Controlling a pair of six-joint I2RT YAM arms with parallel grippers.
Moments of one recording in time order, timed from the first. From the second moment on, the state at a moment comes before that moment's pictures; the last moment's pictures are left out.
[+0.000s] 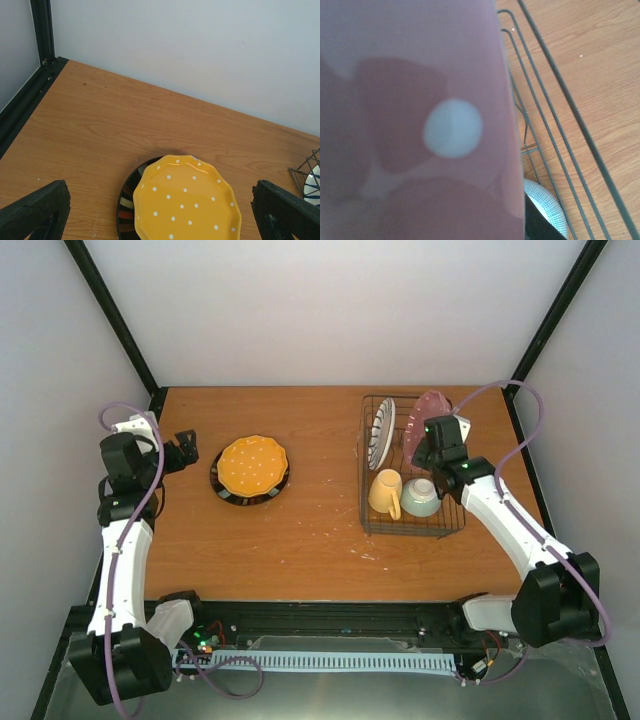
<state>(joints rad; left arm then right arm) 0.23 0.96 0.87 -0.30 0.28 -0.24 0.30 1.29 1.04 -0.50 0.33 0.57</state>
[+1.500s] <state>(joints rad) 0.23 0.96 0.87 -0.29 0.24 -0.20 0.50 1.62 1.20 -0.47 0.65 0.49</state>
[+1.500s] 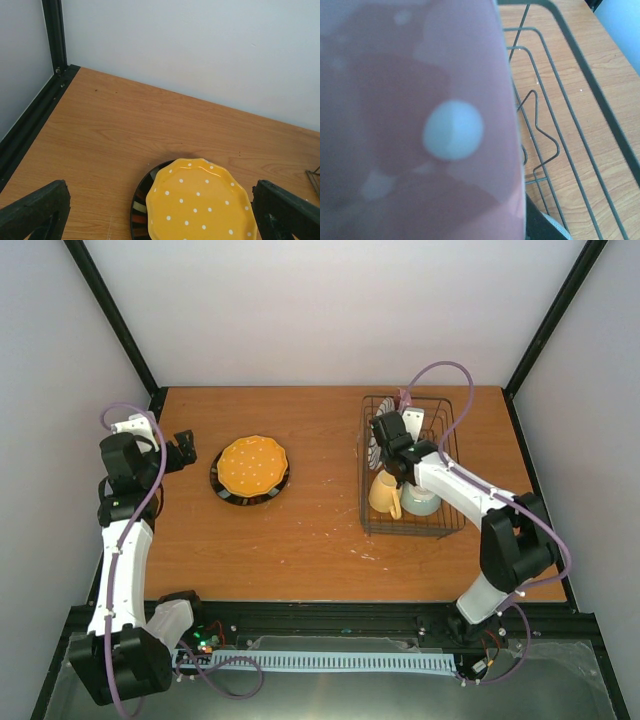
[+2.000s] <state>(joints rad) 0.23 0.96 0.87 -0.30 0.23 -0.18 0.47 1.74 1.22 -0.49 0.58 0.51</state>
